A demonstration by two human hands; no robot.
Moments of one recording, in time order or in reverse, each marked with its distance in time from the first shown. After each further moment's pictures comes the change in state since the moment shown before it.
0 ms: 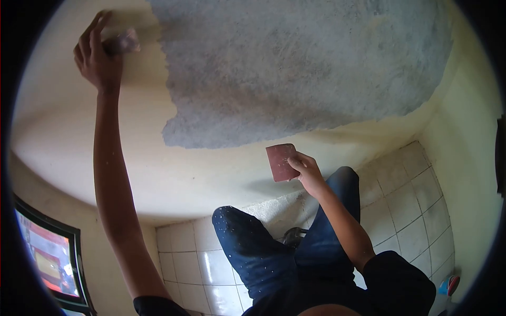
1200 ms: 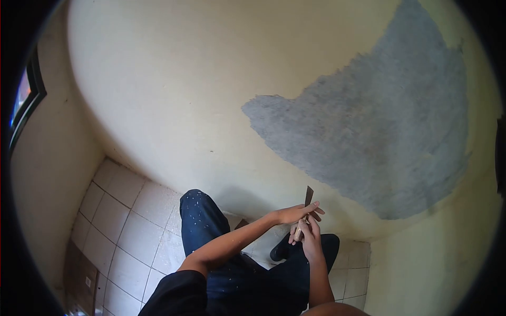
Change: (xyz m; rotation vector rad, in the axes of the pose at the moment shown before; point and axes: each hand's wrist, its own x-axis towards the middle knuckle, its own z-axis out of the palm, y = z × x) left_hand -0.264 0.395 -0.197 -2.407 -1.297 -1.361; right_hand -0.058 0.010 0.044 -0.458 -0.103 0.157
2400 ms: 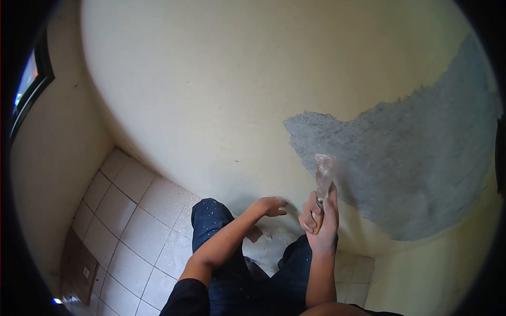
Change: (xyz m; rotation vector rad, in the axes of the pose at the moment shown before) left_hand -0.063 -0.111 -0.165 0.987 0.320 -0.227; right_hand 0.083 -0.096 0.135 0.396 -0.240 -0.263
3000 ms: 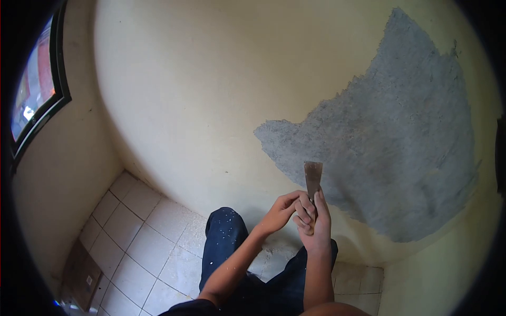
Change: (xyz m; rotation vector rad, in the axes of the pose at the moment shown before) left_hand -0.082 0.222 -0.083 -1.040 0.504 0.453; right_hand -0.042 -0.057 -0.016 0.302 -0.013 0.045
